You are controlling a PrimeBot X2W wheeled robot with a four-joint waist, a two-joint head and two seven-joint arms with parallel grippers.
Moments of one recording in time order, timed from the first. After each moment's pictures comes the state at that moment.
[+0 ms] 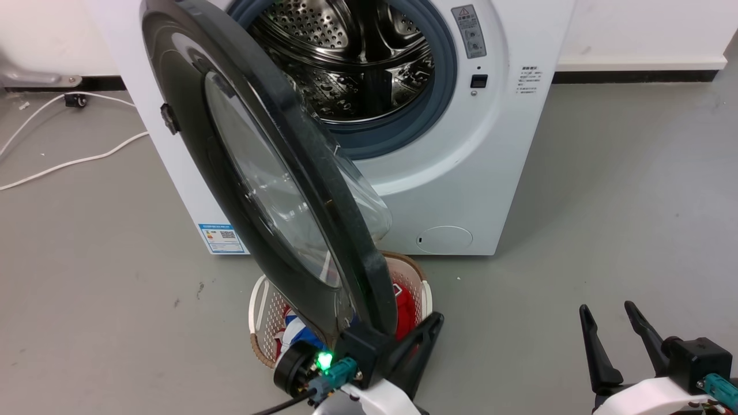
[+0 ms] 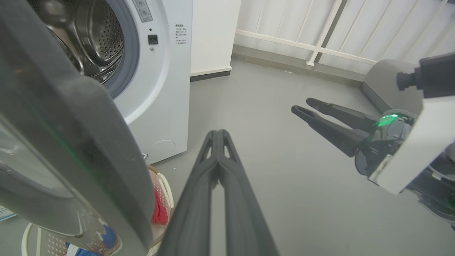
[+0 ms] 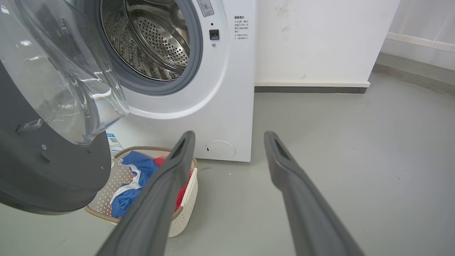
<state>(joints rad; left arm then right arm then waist) -0.07 0.12 -0.65 -0.16 -0.32 0.04 0.18 0.11 -0.09 -0.03 0.02 0.12 0.13 -0.05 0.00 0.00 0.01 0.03</state>
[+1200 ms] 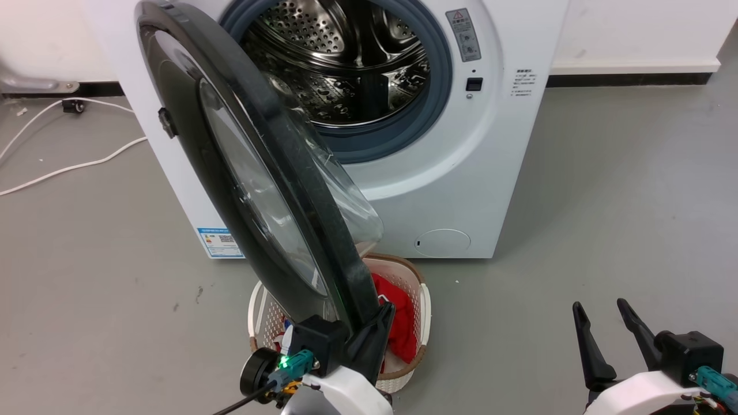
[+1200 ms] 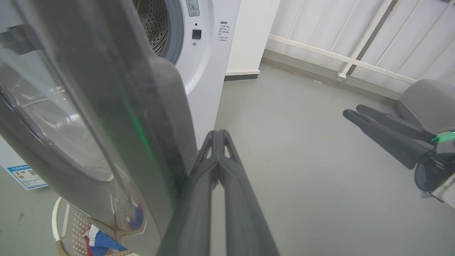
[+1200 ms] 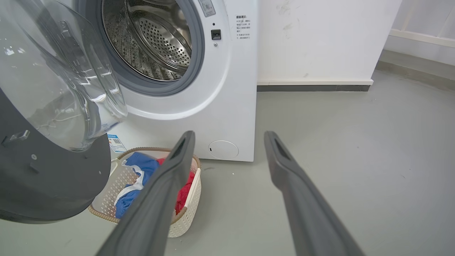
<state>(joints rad) -0.07 0.13 -0.55 -0.05 -0.36 0.13 0.10 0.09 -0.08 -0.02 0.04 0.13 0.13 -0.03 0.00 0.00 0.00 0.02</state>
